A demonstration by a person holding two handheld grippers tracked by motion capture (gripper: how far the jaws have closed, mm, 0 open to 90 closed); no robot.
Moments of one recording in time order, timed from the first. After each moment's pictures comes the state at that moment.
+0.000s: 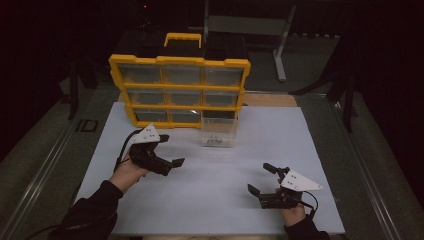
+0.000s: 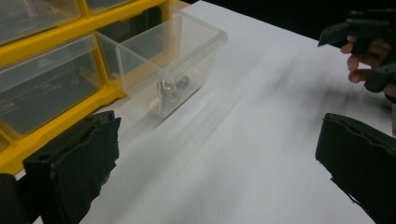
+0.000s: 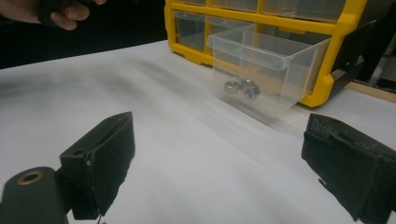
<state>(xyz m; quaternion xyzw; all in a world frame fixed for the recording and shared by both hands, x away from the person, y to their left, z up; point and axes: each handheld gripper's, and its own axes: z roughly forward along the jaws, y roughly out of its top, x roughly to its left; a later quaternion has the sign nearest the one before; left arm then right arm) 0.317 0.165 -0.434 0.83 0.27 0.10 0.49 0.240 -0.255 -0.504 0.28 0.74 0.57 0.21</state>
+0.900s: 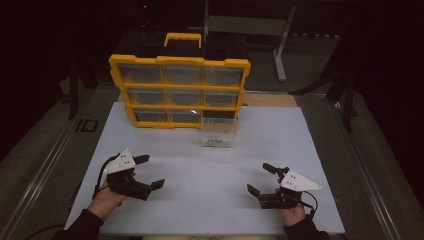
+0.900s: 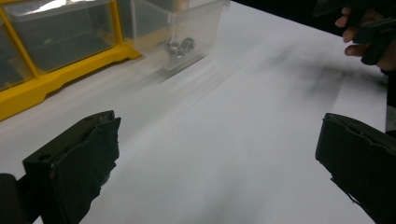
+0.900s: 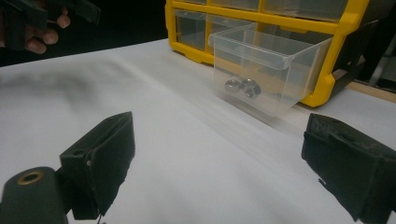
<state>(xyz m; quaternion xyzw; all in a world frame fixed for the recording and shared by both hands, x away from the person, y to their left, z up) 0.263 0.217 -0.475 0.80 0.29 0.11 0.51 0.240 -0.254 -0.504 0.28 0.75 0.57 0.21</state>
